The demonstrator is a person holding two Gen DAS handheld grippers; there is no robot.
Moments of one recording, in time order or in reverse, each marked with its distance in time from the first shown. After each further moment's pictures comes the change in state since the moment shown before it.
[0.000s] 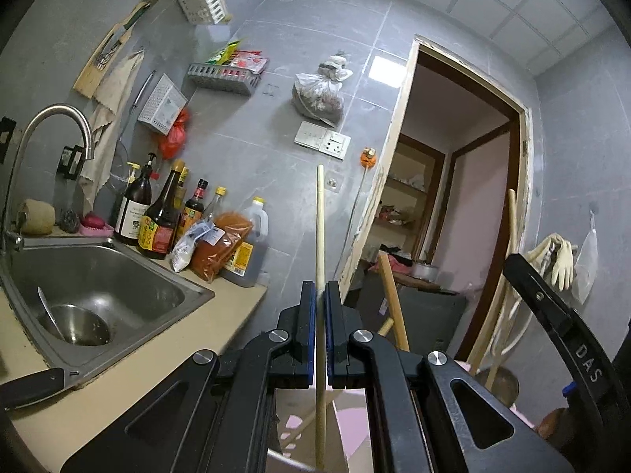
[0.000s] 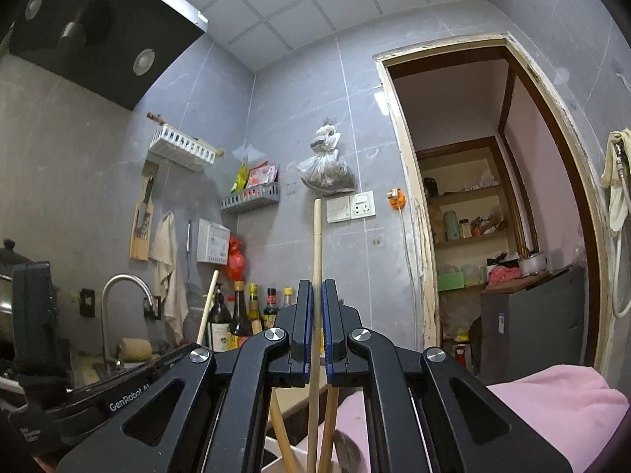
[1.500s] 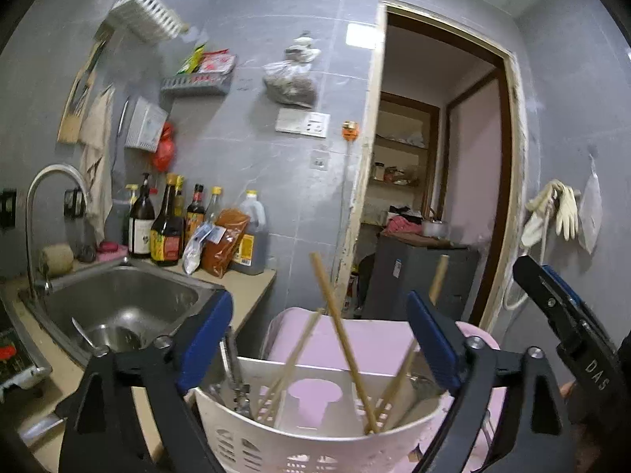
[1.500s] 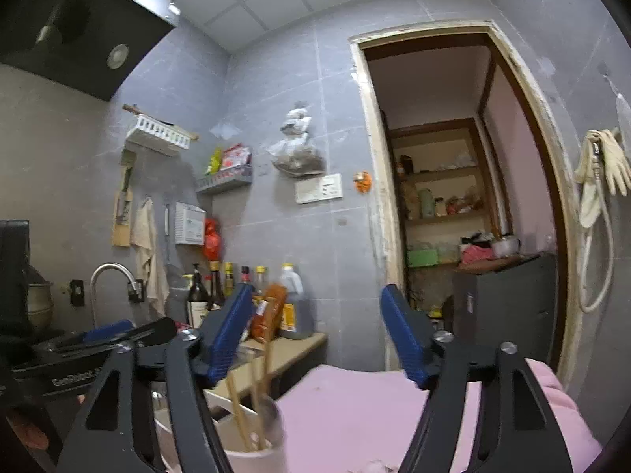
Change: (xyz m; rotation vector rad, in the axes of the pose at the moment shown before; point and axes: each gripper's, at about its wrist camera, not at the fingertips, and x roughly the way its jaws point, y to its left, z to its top) left arm -0.021 -0.076 0.018 0.174 0.119 0.070; right arm -0.040 -0.041 0.033 0.014 0.113 -0.092
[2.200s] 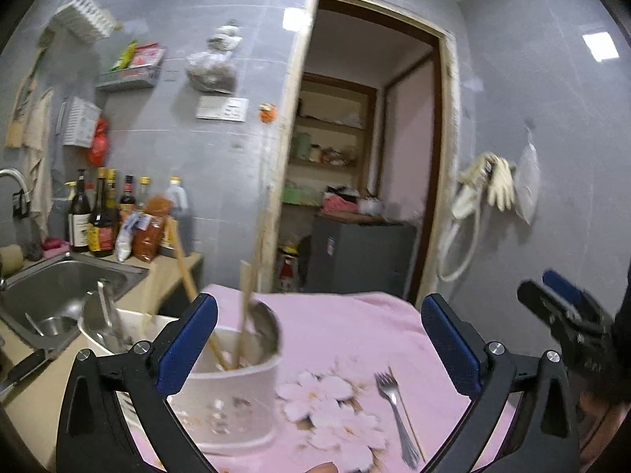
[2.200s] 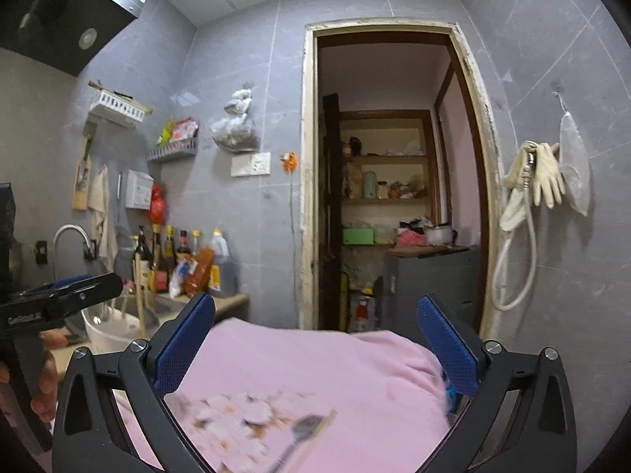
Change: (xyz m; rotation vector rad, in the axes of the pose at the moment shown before) left arm -0.018 -0.099 -0.025 0.064 0.075 -0.216; right arm -0.098 -0.102 0.015 -0.093 0.129 -0.176
